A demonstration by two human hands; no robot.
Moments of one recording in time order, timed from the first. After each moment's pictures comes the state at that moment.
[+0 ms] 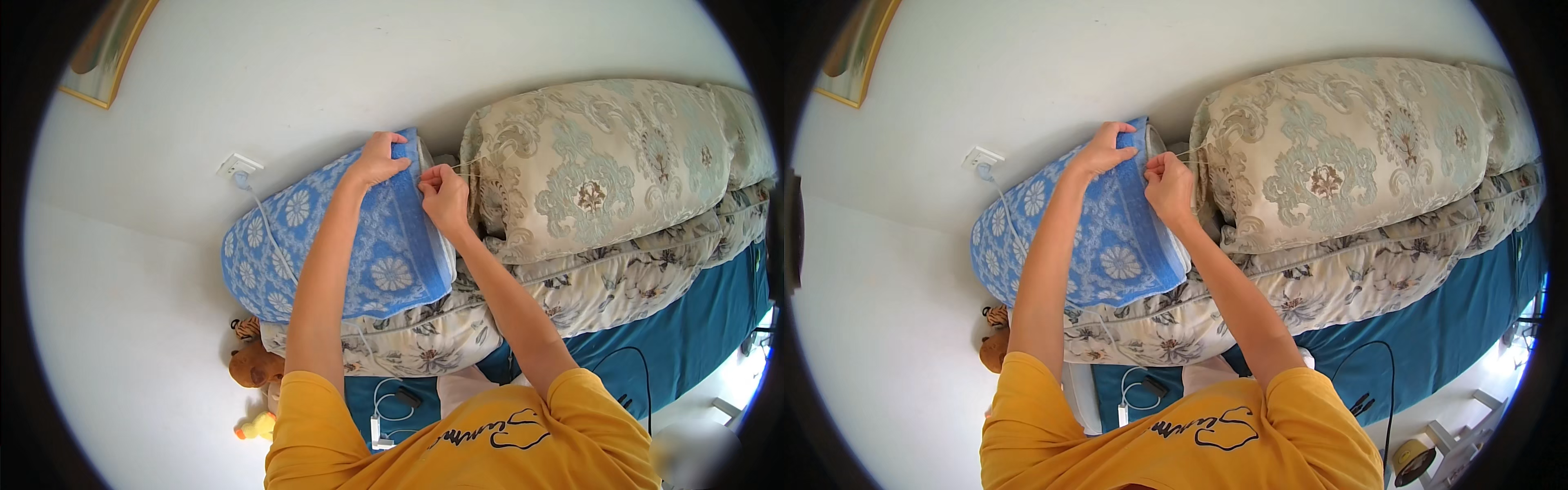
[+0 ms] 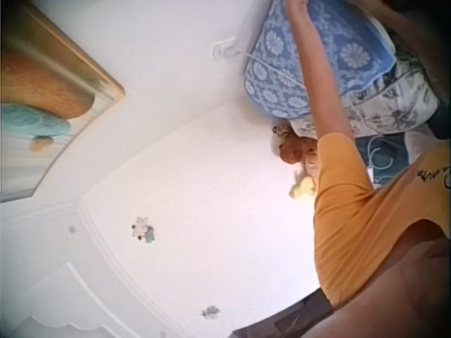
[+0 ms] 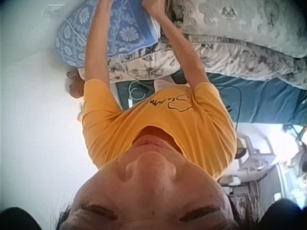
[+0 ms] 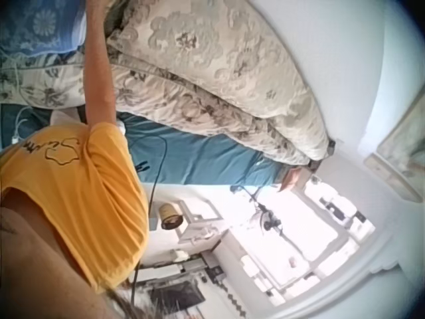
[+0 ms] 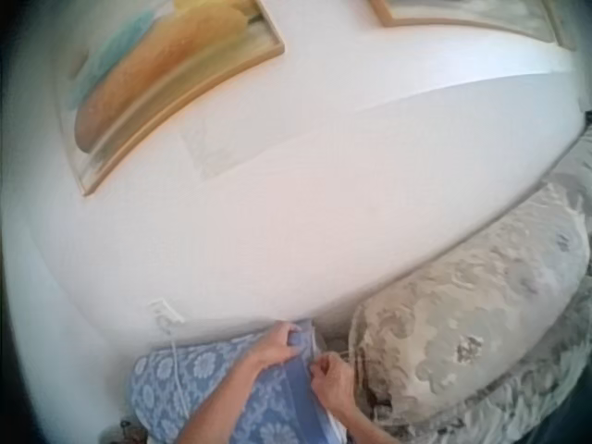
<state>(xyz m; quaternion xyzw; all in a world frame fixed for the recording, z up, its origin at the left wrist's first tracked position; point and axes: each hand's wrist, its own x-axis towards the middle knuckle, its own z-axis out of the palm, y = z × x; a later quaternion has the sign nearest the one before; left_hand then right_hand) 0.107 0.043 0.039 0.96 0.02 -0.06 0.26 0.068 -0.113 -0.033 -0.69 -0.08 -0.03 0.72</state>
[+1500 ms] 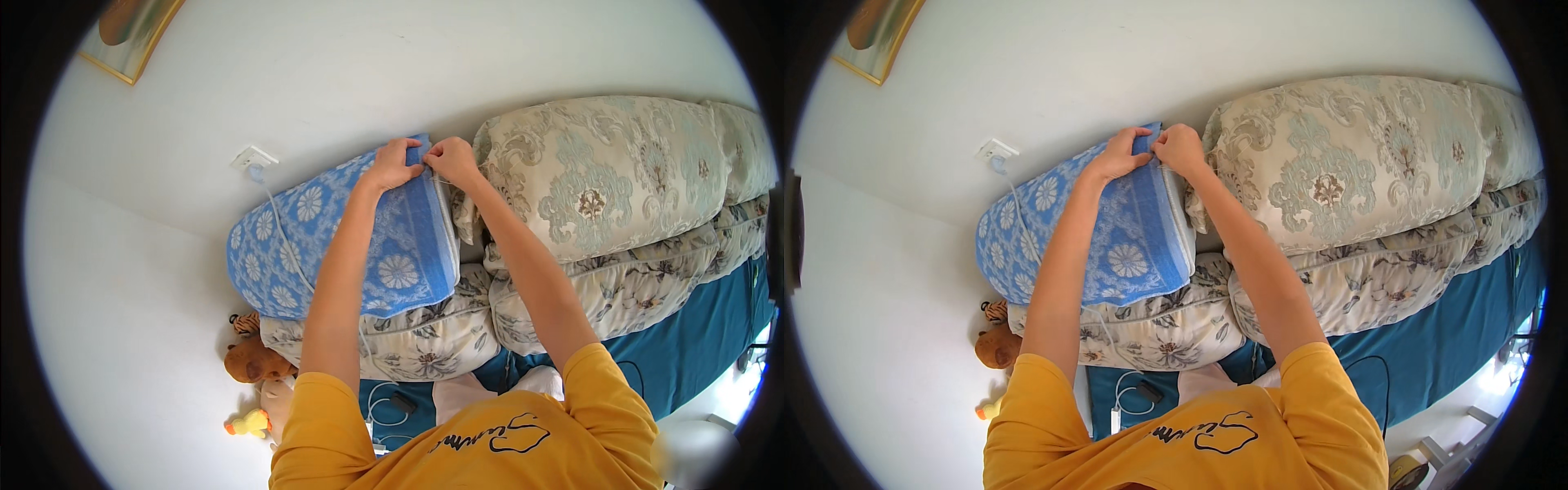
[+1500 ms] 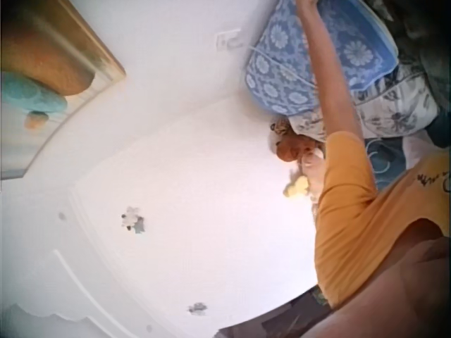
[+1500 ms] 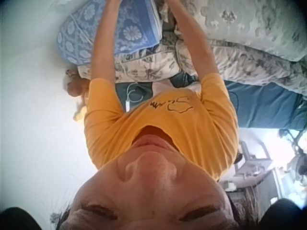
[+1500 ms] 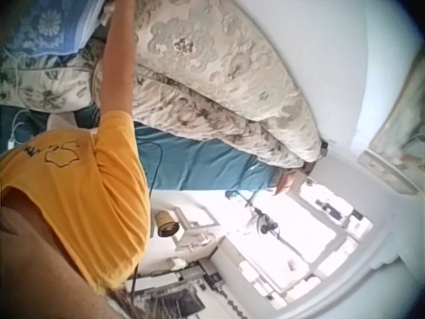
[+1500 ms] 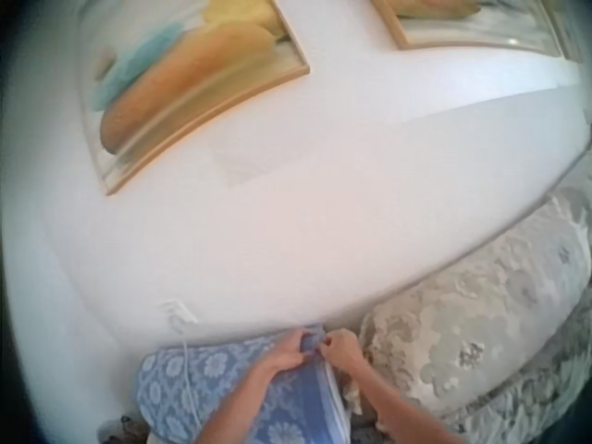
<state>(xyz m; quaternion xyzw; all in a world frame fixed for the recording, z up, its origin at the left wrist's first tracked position) 0.105 0.043 0.030 0.96 0.02 -0.04 0.26 0.148 -0.115 -0.011 -0.79 -0.22 0.01 0.57</state>
